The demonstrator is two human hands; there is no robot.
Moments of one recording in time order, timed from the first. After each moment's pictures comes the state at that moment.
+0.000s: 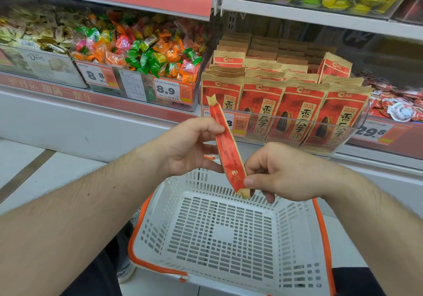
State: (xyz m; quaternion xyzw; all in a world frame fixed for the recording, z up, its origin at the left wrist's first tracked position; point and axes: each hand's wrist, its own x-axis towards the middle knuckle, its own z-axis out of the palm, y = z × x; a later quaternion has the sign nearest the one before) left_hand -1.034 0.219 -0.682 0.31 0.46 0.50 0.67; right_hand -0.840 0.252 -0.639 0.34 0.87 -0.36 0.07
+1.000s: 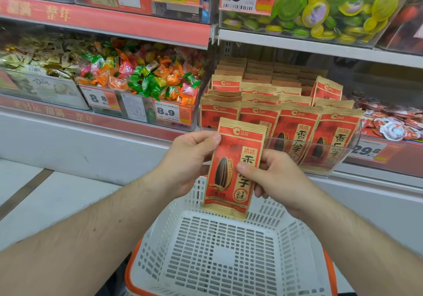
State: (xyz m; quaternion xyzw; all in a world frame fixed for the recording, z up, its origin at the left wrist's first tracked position) left_hand -1.030 0.222 -0.684 0.37 0.51 0.59 0.51; right_hand -0.852 0.265 -0.670 0.44 0.68 -0.53 -0.24
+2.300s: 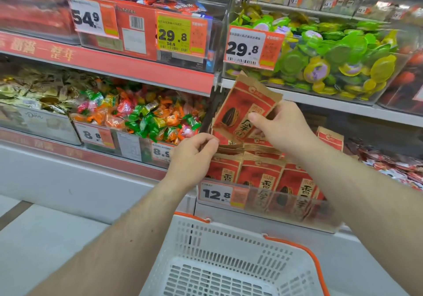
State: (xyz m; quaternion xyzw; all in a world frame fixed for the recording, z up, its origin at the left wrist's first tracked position) left_hand -1.073 0.319 -0.672 0.50 0.63 0.56 0.20; right_hand -0.909 0.403 -0.580 0.44 0.78 -0.26 -0.37
